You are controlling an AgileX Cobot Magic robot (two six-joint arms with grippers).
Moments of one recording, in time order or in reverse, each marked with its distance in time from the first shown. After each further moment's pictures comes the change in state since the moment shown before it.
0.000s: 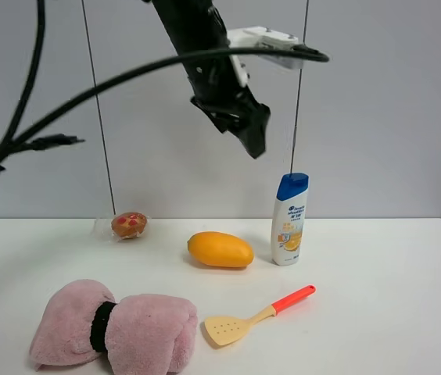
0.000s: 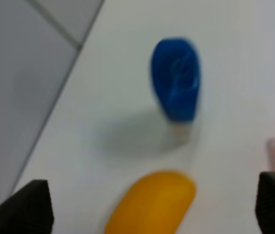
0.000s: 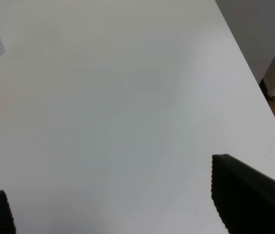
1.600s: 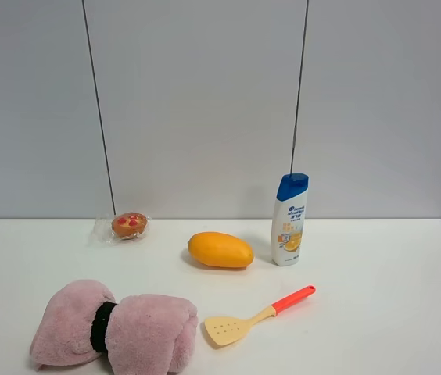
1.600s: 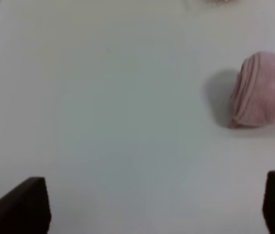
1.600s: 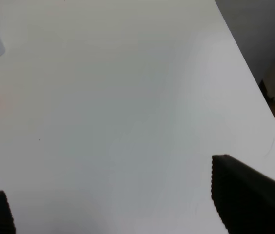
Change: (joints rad) left arm 0.758 -2.245 1.699 0.000 0.182 -0.378; right arm 0.000 0.000 0.000 0.000 0.000 0.000
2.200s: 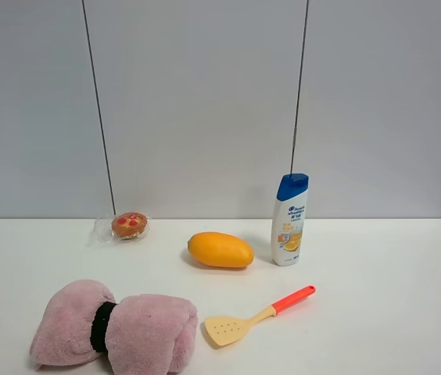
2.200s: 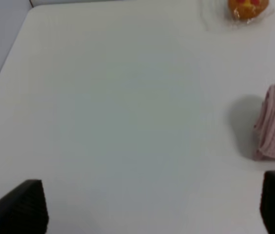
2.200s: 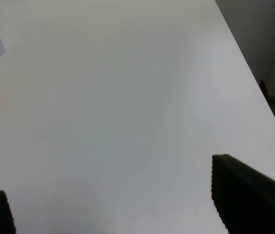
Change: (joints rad) left arm 0.000 -0.003 0.068 0.067 -0.154 -0.049; right arm 0.000 0.000 0.000 0.000 0.000 0.000
